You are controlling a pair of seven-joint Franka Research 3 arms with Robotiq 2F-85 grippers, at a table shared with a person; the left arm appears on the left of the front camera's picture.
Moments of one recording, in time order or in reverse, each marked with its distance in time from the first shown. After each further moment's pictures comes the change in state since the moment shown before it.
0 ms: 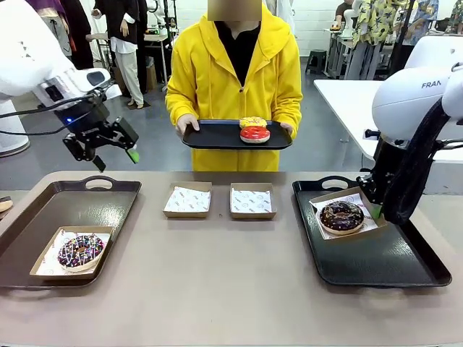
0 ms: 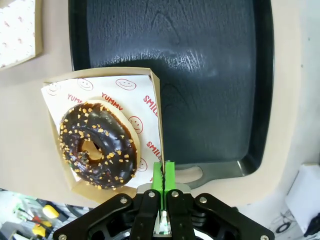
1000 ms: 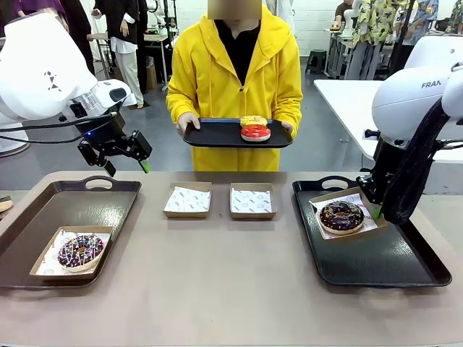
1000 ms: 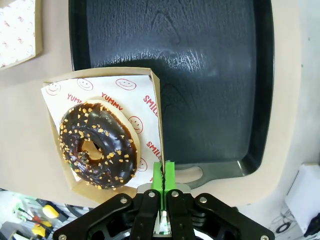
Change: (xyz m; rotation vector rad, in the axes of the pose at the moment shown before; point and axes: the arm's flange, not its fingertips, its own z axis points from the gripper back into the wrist) left arm -0.006 -0.018 -0.027 0.103 -0.062 -0.047; right arm 0.000 0.000 0.000 0.000 0.000 0.000
